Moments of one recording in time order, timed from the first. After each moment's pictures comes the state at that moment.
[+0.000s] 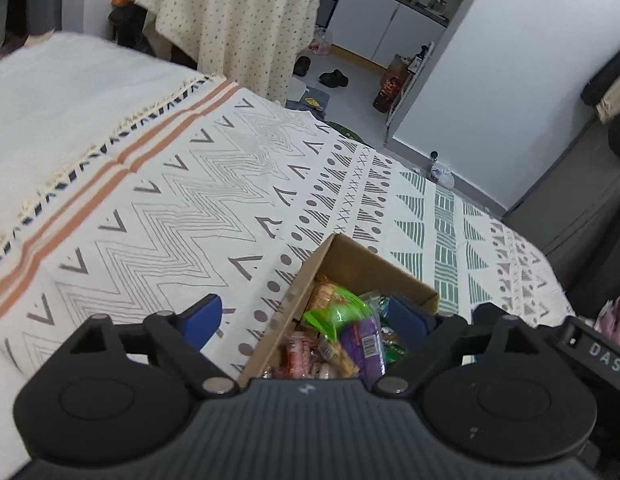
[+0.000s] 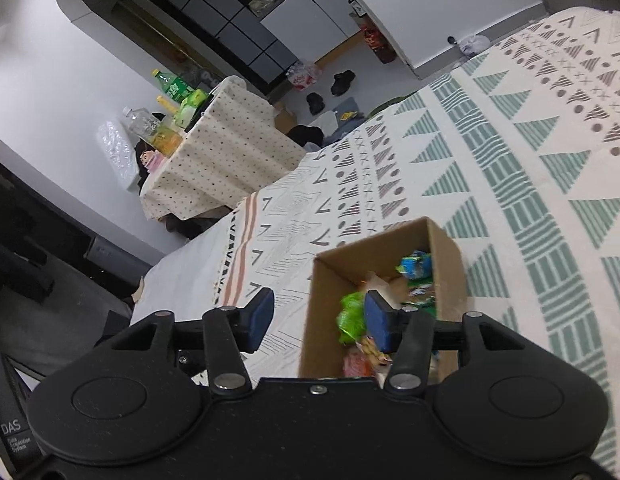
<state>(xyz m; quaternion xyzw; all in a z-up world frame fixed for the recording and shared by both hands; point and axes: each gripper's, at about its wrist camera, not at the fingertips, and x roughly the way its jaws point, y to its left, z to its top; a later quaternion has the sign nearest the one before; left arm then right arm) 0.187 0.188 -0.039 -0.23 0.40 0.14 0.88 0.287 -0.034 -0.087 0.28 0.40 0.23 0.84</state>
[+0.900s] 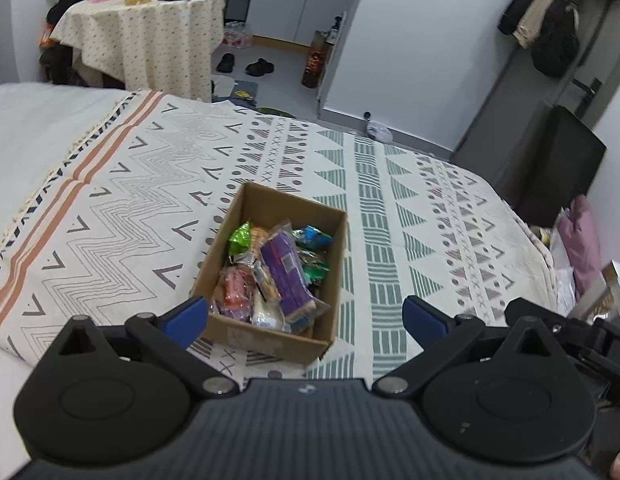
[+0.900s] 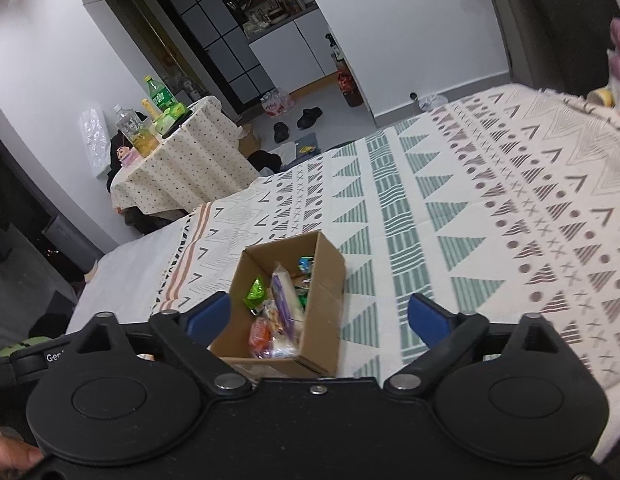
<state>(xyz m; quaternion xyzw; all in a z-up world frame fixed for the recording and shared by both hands) 0.121 0.094 0.001 -0.14 0.42 0.04 0.90 0.191 -0.133 -0.045 0.18 0.36 0.18 0.90</state>
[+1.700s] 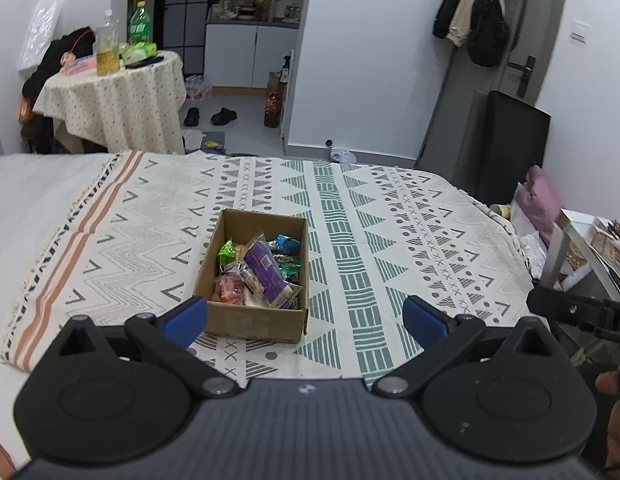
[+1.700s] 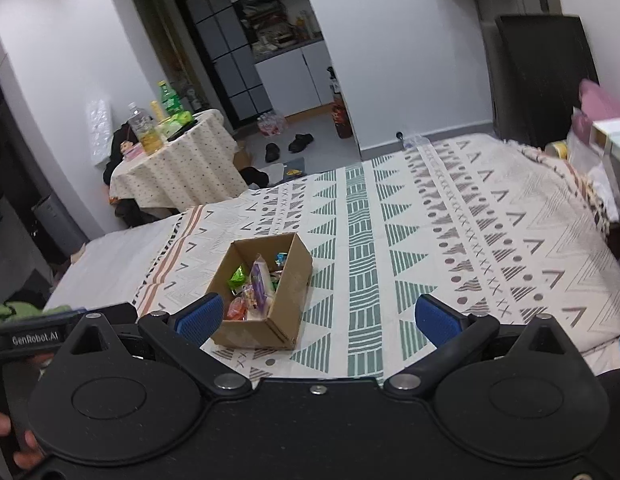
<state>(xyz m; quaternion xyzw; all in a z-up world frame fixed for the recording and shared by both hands) 0.020 0.062 0.047 -0.07 0.35 -0.01 0.93 0.095 -0.175 -0.007 0.11 0.32 0.17 0.93</state>
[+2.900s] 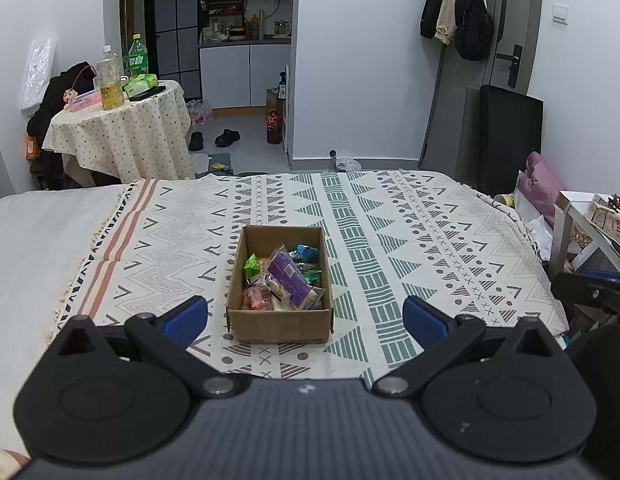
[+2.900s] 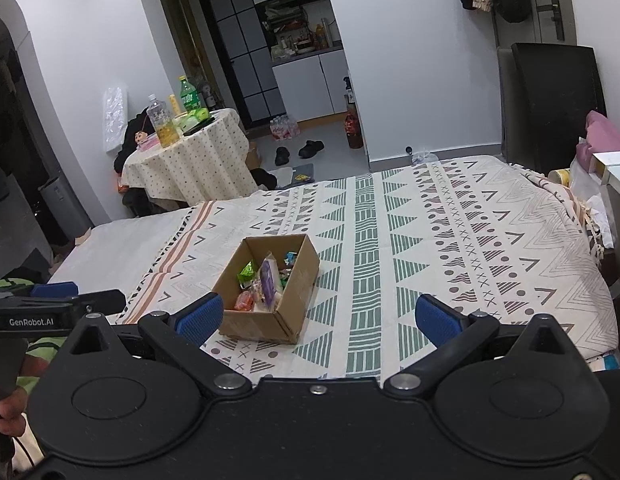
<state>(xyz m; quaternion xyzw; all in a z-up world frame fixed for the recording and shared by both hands) -0.010 0.073 0.061 -0.02 0.34 -0.01 0.94 0.070 -0.171 0.007 0.08 0.30 0.18 0.93</state>
